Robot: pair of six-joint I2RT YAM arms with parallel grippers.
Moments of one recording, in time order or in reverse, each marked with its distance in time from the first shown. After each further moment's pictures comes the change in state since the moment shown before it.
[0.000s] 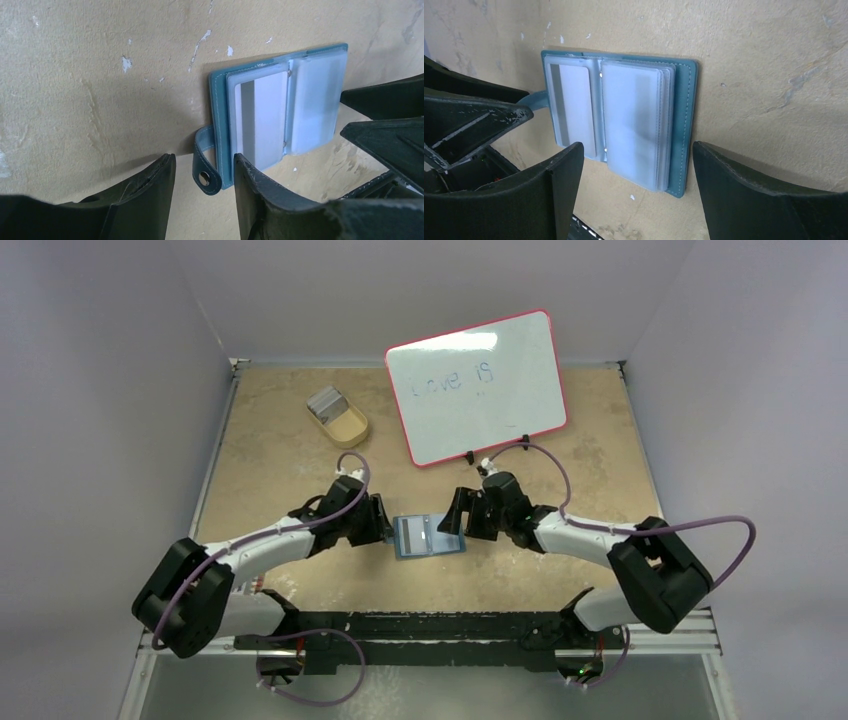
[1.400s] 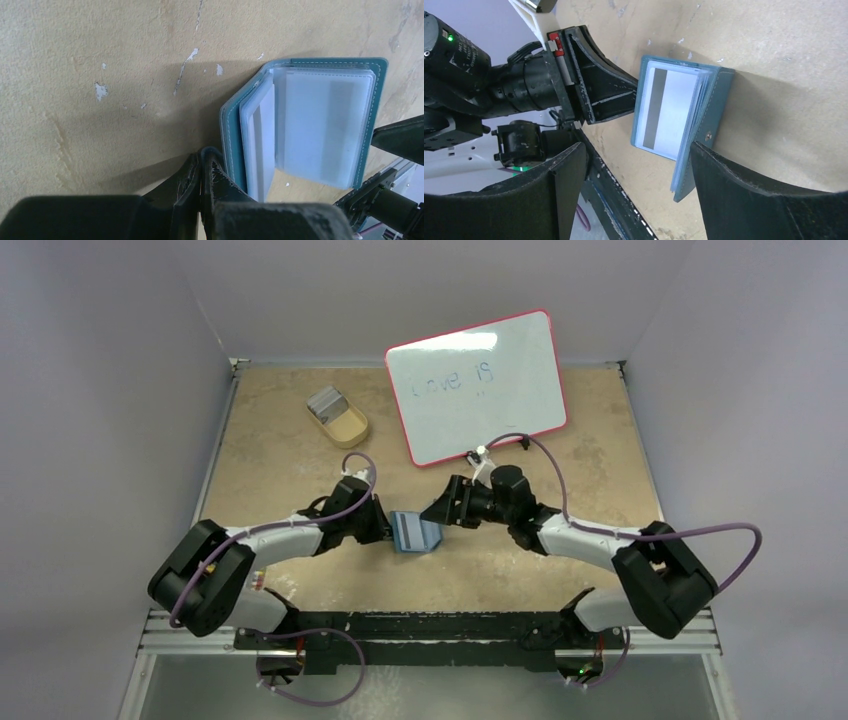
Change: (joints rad) left arm 0.004 0.116 -0.032 0.181 0.046 -0.026; right arm -0.006 -0.040 -0.024 0.306 -0.232 0.083
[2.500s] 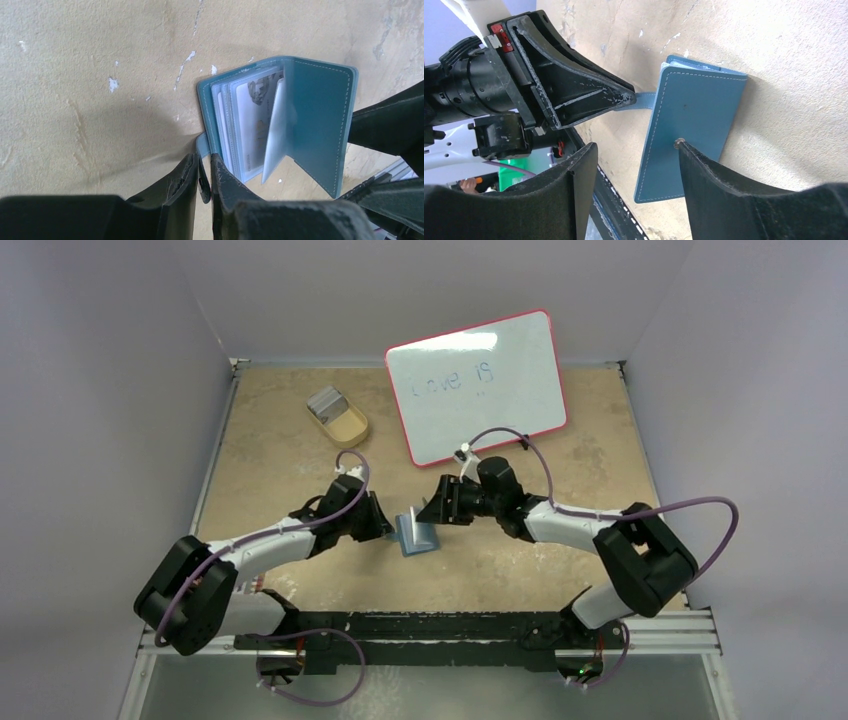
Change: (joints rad) left arm 0.000 -0.098 0.011 -0.074 -0.039 -0.010; right arm 0.004 0.140 0.111 -0.062 -0.065 -0.078
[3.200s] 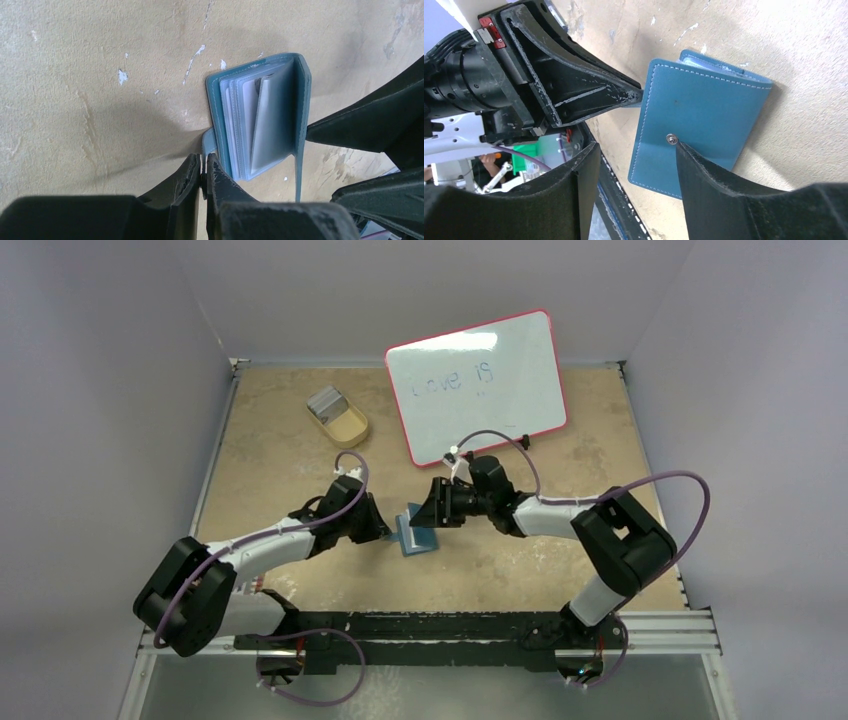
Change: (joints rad) left arm 0.000 -0.006 0.000 -0.038 -0.011 -0.002; right arm 0.005 0.127 0.025 0.097 -0.121 0.028
